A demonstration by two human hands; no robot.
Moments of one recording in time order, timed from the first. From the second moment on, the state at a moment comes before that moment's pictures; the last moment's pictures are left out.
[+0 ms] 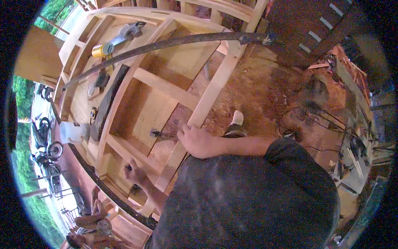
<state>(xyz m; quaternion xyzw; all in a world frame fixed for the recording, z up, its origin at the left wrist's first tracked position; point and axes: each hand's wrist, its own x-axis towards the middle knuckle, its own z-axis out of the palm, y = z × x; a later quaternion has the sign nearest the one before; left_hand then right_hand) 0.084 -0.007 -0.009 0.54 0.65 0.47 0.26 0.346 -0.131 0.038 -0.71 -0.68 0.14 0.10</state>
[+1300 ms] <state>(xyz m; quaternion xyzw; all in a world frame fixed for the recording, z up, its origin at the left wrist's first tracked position) 0.611 0.026 -0.042 0.35 0.42 0.11 0.83 0.604 -0.434 -0.059 -0.71 0.35 0.33 0.51</state>
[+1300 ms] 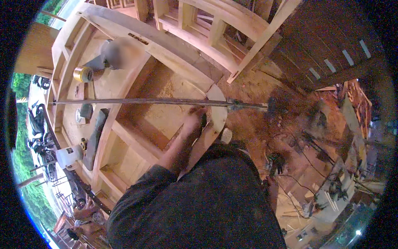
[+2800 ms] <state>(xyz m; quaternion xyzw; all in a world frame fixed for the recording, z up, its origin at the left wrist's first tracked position) 0.677 0.092 0.053 0.97 0.11 -0.12 0.19 0.703 -0.506 -0.196 -0.60 0.46 0.40 0.52</state>
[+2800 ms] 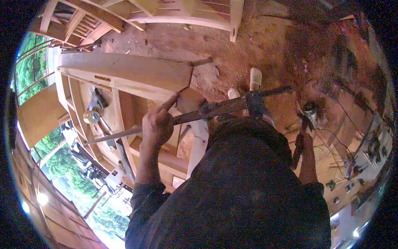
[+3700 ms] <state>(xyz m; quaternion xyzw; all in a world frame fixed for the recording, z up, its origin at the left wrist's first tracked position) 0.713 0.116 0.062 0.88 0.29 -0.03 0.37 0.847 -0.440 -0.273 -0.64 0.46 0.45 0.43</state>
